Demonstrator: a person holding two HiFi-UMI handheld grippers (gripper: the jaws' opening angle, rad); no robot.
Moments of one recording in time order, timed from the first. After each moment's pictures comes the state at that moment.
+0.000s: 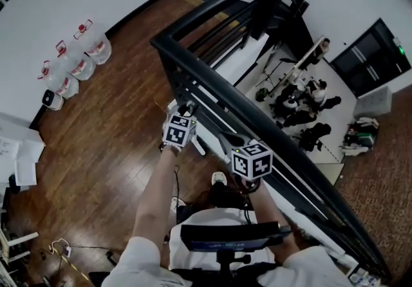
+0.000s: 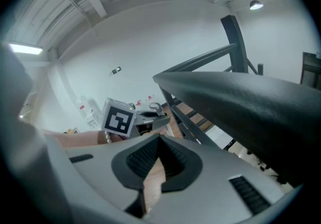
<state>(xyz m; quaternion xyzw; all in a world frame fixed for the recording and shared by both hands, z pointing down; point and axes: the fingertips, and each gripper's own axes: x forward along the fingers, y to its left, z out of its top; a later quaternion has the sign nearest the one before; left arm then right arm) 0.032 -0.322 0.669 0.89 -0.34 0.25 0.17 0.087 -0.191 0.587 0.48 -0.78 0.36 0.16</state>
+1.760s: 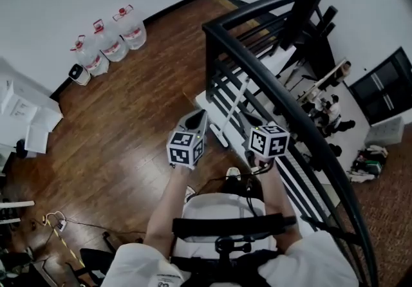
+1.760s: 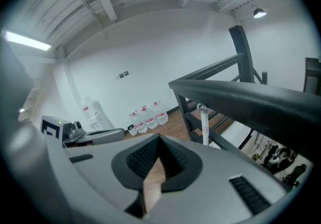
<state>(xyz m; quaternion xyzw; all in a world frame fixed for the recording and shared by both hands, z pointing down) -0.090 -0.196 0.548 0.86 -0.45 0.09 0.22 0.029 -0.185 0.547 0.48 -0.80 0.33 0.13</state>
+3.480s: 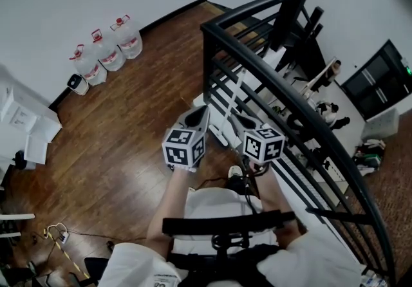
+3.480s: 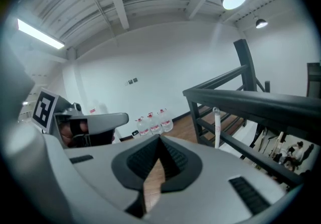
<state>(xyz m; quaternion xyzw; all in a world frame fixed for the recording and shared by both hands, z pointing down) -0.105 -0.127 0.463 0.88 -0.42 0.06 0.21 -0.022 -0.108 0.501 0.49 -0.82 0.28 0.10</state>
